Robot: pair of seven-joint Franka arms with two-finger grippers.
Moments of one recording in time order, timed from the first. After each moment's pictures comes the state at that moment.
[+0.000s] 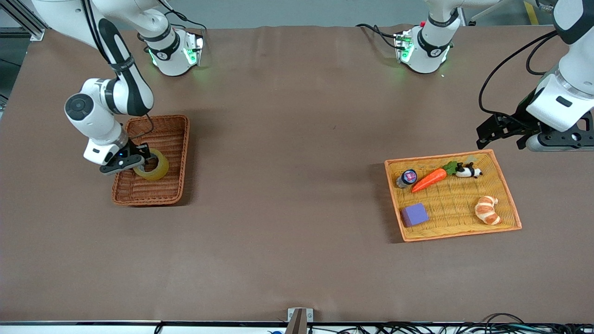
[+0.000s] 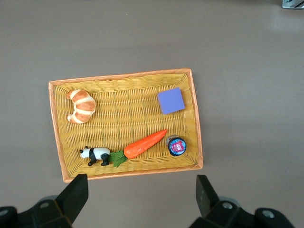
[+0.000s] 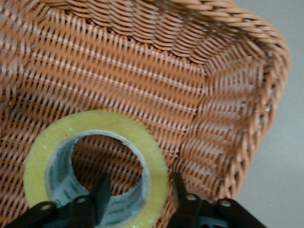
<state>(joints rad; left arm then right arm) -0.10 0.00 -0.04 -1.68 -0.02 1.80 -0.12 0.38 0.20 -0.43 -2.51 -0.01 2.77 -0.46</state>
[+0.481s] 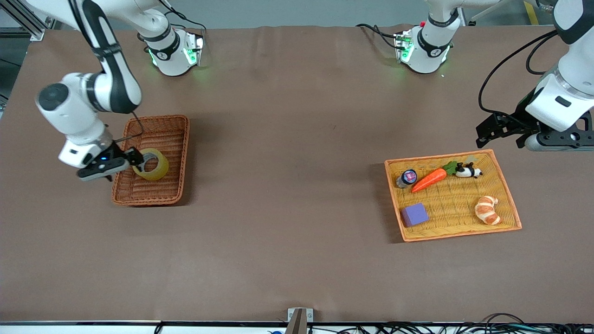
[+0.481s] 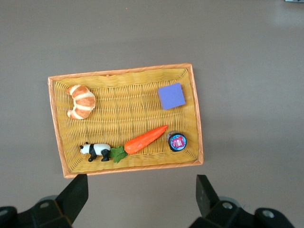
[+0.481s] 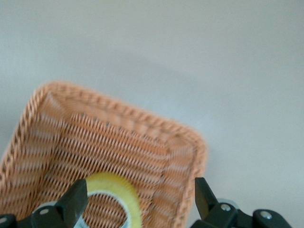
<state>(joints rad) -0.10 0.00 -0.04 -1.68 -0.02 1.78 -0.12 0.35 0.06 -0.41 -2.33 0.00 2.65 -0.45</state>
